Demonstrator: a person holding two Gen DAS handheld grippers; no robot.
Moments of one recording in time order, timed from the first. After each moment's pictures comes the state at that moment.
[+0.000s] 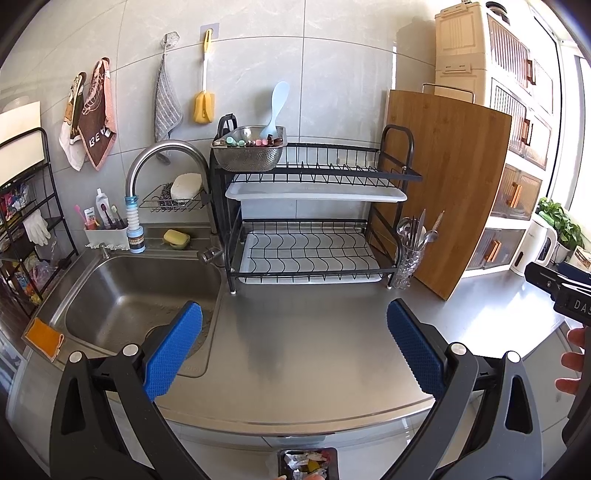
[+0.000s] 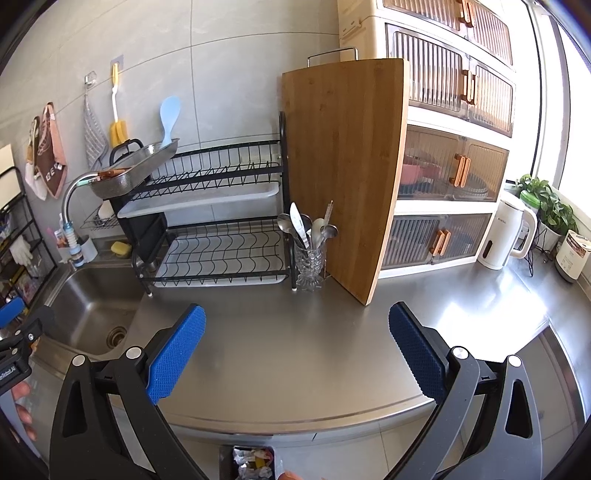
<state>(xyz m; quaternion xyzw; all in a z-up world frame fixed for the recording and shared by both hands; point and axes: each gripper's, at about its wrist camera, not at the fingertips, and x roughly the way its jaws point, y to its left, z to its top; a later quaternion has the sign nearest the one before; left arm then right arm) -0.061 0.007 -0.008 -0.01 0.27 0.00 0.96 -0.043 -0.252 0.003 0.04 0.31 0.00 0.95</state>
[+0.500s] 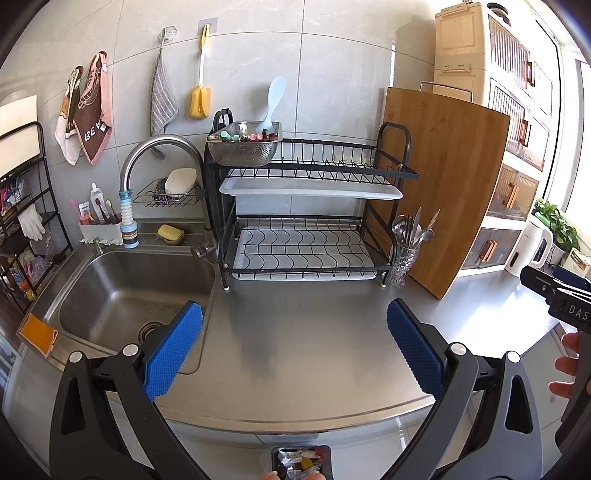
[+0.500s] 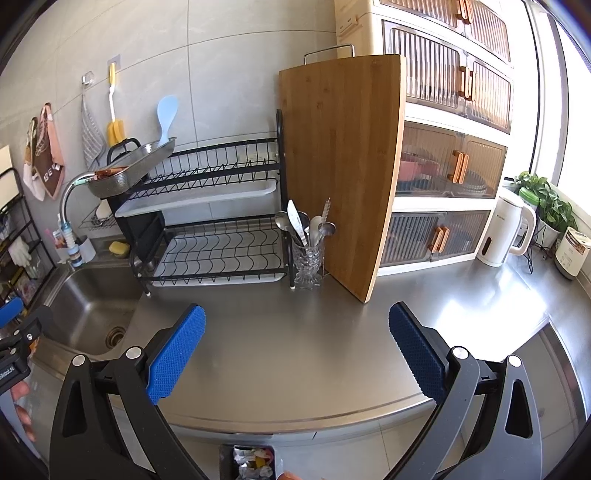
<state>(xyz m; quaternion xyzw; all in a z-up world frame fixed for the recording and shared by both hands) -0.058 0.006 -0.010 -0.03 0.28 -0.01 0.96 -0.043 -0.255 0.000 0.04 0.31 -0.01 0.95</state>
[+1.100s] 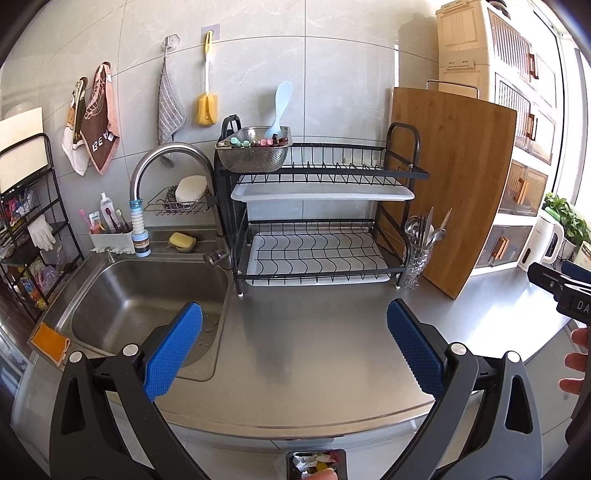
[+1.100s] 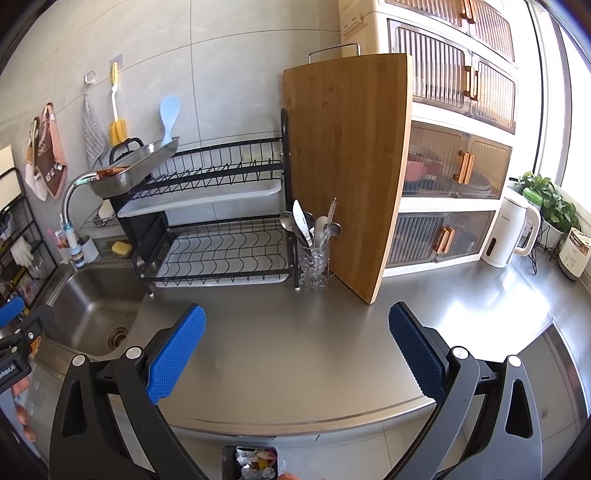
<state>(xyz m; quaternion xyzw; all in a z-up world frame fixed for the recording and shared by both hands) -0.056 0.008 -0.011 -0.01 0.27 0.01 0.96 -0.037 -0.249 -0.003 0.04 0.31 0.00 0.95</state>
